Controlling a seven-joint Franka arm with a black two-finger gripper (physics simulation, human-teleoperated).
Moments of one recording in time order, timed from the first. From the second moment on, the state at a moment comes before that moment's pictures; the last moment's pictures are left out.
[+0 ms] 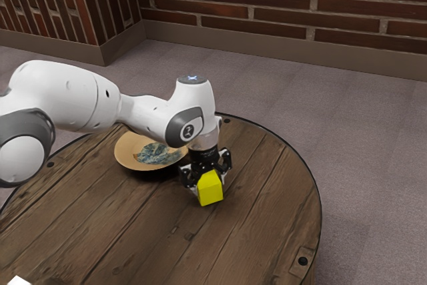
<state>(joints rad) -0.22 0.52 0.02 -1.79 -0.06 2.27 -1.18</state>
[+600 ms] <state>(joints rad) -0.23 0.40 0.06 -1.78 -0.01 2.24 -1.22</state>
